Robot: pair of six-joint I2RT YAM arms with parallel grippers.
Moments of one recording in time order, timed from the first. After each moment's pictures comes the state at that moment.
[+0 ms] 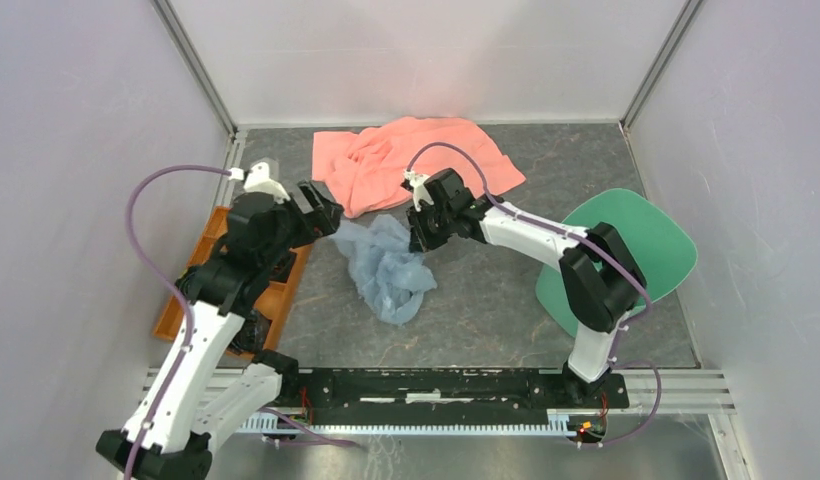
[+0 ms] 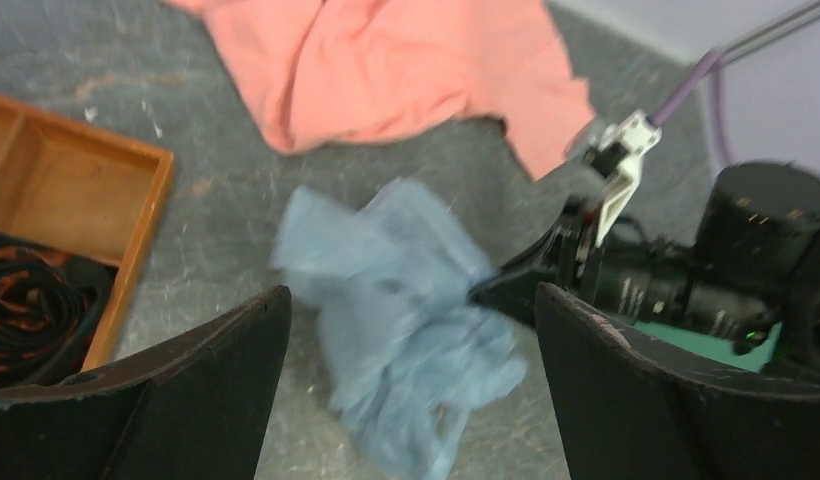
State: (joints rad) left arm -0.34 0.80 1.03 -0.58 -0.11 -0.57; right arm 0.73 1.78 1.27 -0.27 -0.38 0.28
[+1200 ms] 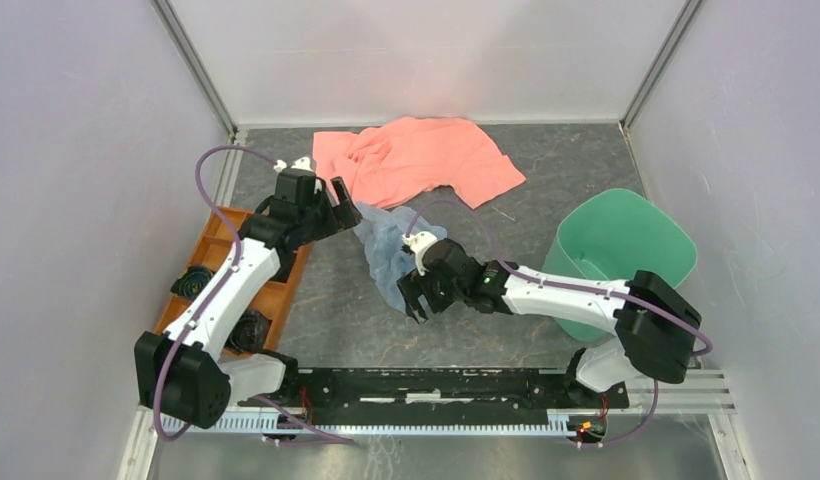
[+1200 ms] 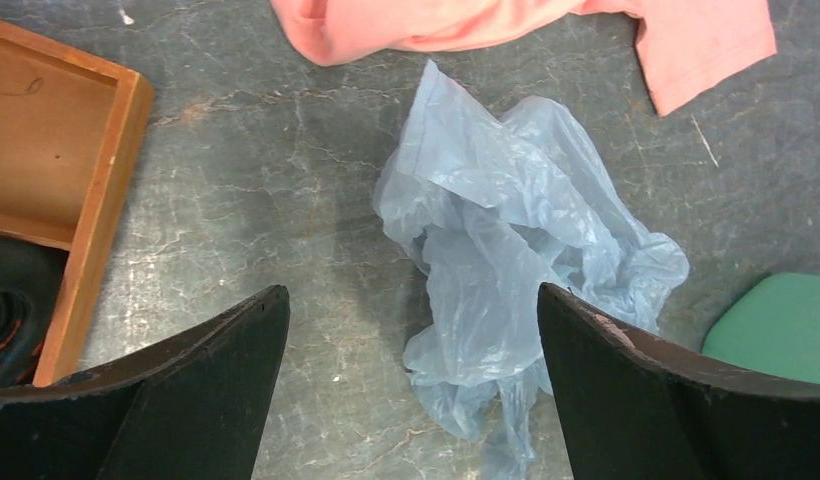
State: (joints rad) left arm -0.30 1.20 1.00 -0.53 -0.03 -0.58; right arm 1.03 1.46 0.89 -0.25 0.01 0.31
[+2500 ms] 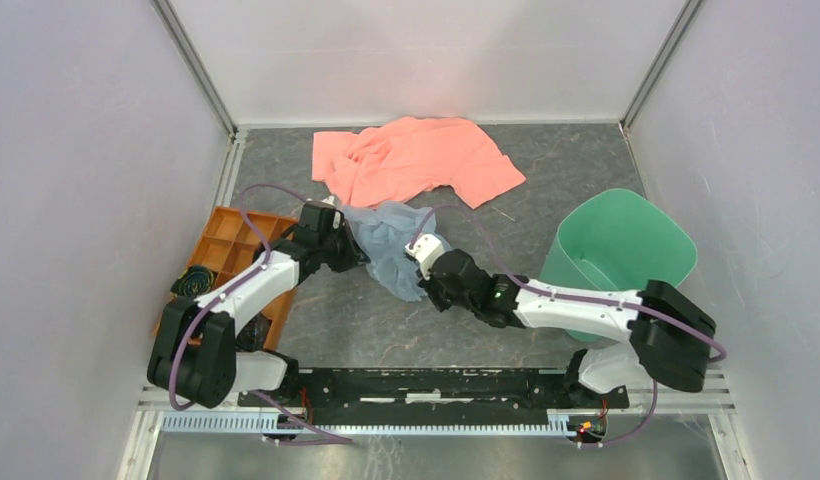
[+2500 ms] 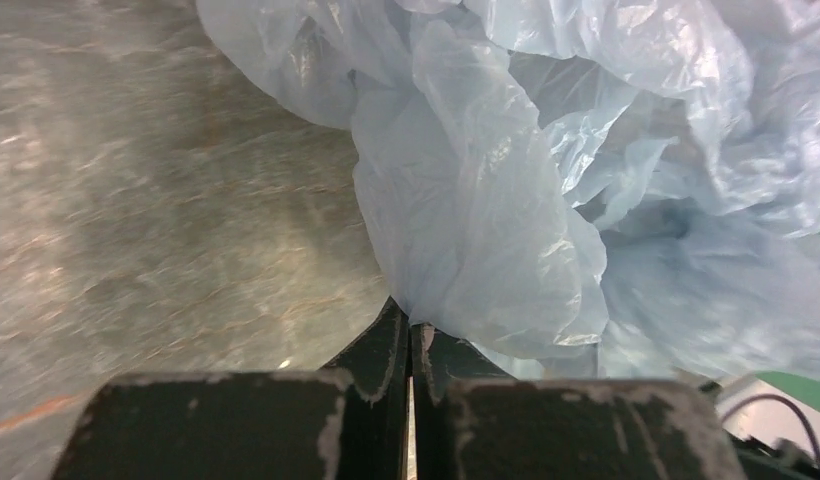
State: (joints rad) left arm -0.35 1.32 0.71 -0.23 0.23 -0.69; right arm 1.07 1.42 0.76 -0.01 0.18 0.14
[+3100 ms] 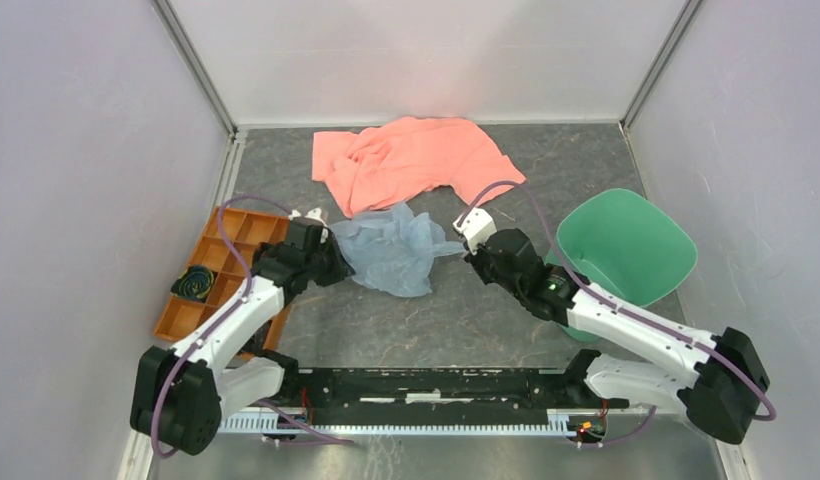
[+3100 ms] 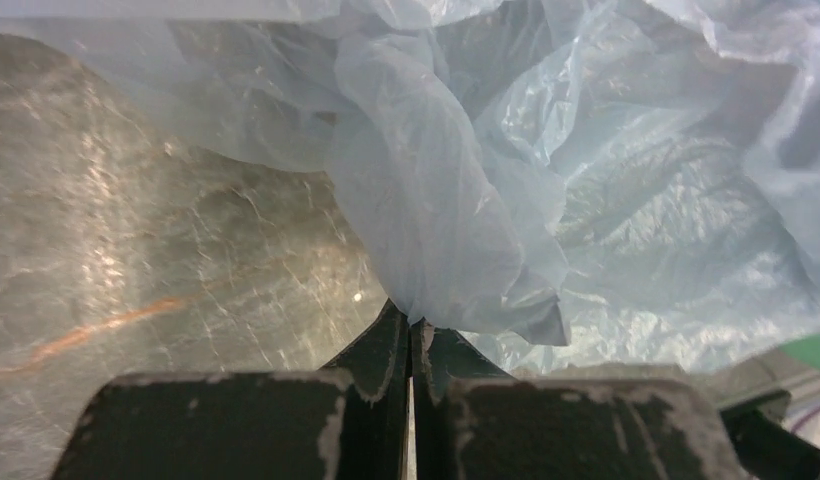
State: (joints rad) left arm -0.34 1.10 0.64 -0.40 0.08 -0.62; right arm 0.85 1.05 0.69 -0.18 0.29 -0.08
